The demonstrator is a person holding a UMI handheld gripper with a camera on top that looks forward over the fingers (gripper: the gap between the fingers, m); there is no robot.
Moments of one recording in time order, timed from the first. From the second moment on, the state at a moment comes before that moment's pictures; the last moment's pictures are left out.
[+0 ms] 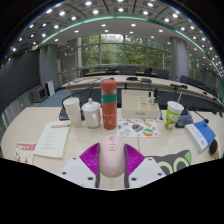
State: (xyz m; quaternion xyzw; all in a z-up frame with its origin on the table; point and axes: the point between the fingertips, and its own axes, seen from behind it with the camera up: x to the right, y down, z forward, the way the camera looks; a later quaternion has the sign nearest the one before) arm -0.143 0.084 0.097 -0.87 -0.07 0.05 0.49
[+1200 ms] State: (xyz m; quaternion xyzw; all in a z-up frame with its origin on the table) arm 0.073 -0.095 0.156 -0.89 0.01 -0.01 0.45
